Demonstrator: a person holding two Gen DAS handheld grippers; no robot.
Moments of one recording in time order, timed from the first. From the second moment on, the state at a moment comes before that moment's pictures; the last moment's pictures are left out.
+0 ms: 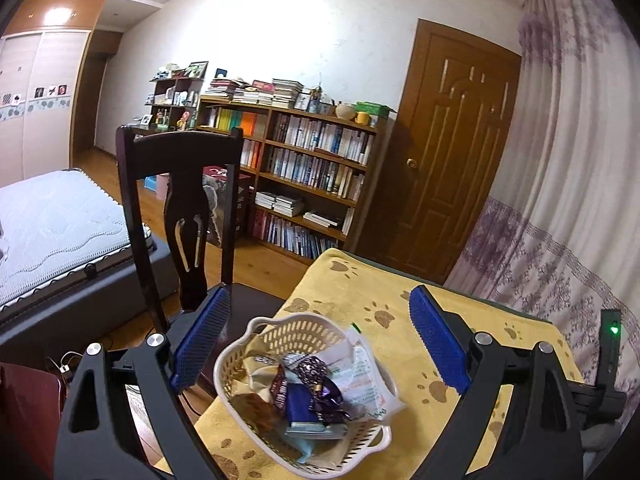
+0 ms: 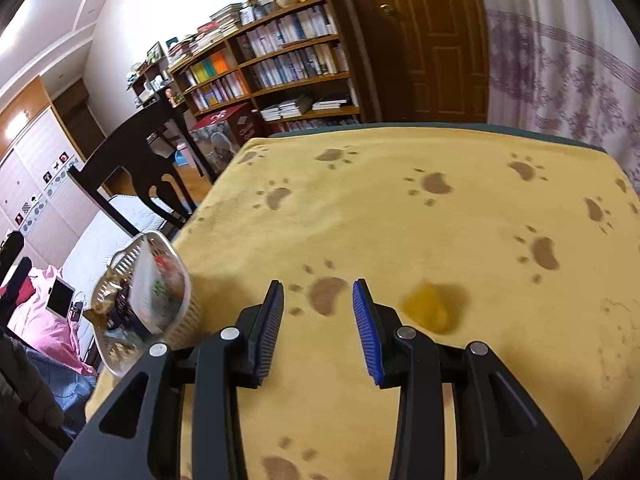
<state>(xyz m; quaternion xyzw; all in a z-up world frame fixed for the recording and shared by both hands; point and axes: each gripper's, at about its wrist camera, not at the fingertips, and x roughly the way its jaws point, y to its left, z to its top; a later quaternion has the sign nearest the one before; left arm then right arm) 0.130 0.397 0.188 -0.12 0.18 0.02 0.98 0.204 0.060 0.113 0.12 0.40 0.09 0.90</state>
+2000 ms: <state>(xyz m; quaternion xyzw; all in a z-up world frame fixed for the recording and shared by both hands) 0.127 0.284 0.171 0.00 0.21 -0.07 0.98 0.025 0.022 0.012 0.13 0.46 0.03 0.88</state>
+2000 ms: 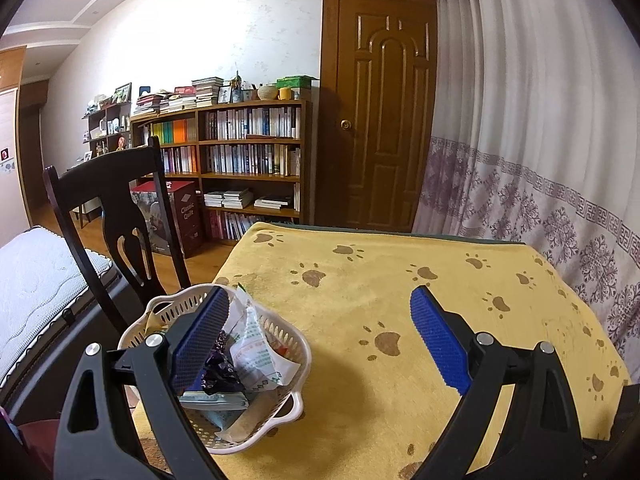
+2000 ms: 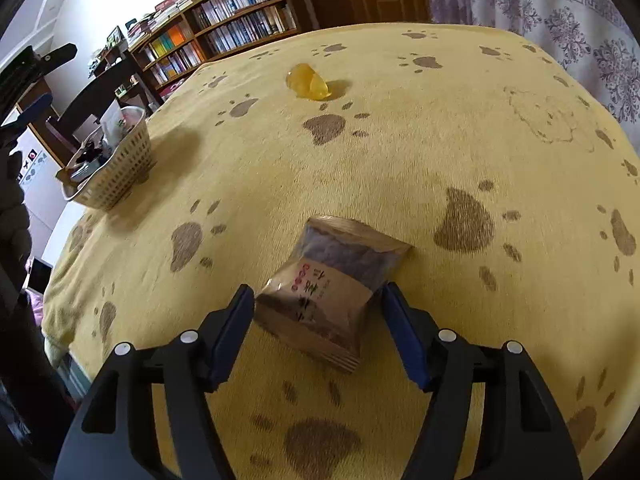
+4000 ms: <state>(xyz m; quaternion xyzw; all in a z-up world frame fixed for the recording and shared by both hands) 0.257 0.072 0.018 0.21 0.38 -0.22 0.87 0.077 -0.053 0.008 0.11 0.40 -0.05 0.91</state>
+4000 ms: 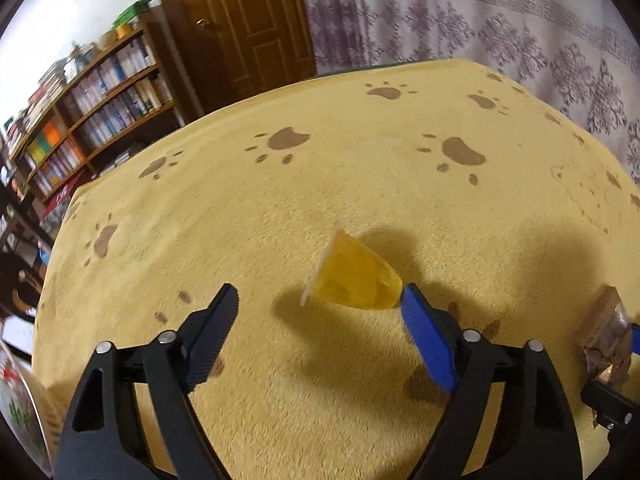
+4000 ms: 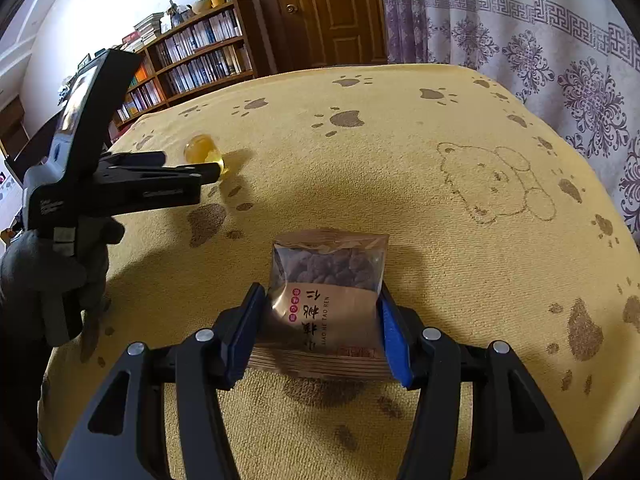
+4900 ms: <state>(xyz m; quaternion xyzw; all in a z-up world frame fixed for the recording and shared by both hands) 0.247 0.089 0.033 0.14 0.37 -0.24 0.88 0.077 -0.052 0.007 0.11 0.40 -0.05 0.91</state>
